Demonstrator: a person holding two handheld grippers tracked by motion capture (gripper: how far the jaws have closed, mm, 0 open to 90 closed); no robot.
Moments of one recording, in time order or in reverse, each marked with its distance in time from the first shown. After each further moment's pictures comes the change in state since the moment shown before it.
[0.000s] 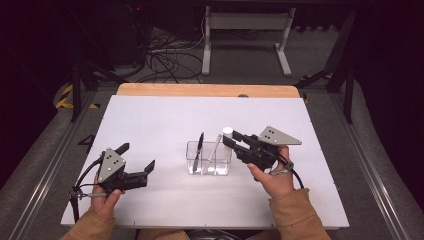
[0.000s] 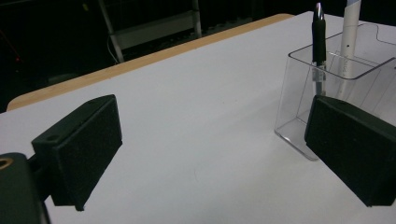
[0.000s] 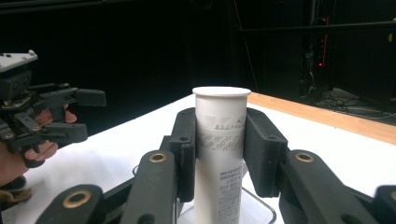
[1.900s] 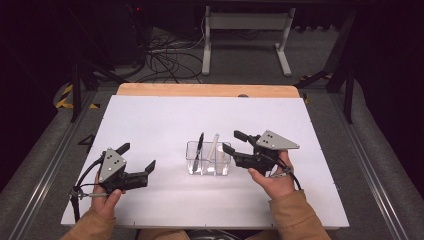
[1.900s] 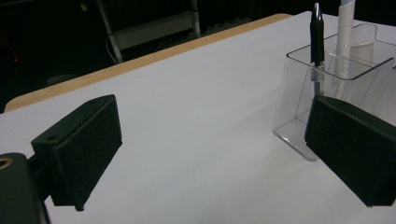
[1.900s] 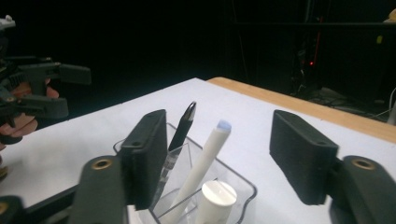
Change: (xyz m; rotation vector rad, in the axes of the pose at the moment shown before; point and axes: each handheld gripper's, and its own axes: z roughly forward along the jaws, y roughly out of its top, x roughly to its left) left arm -0.001 0.000 0.001 -0.003 -0.005 0.001; right arm -0.006 -0.012 -0.004 0.021 -0.034 -0.060
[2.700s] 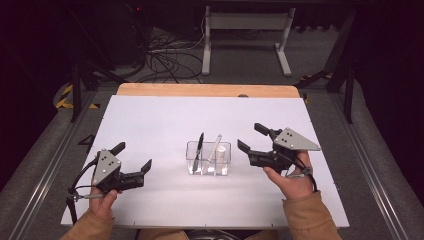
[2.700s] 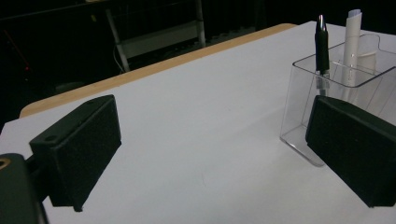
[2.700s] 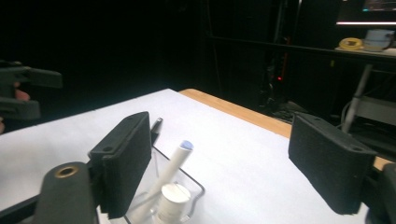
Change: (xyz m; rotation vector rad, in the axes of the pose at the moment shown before) left arm 0.006 -0.001 -0.009 -0.045 0.022 -0.003; right arm -0.010 0.019 -0.037 -0.025 -0.106 -0.086
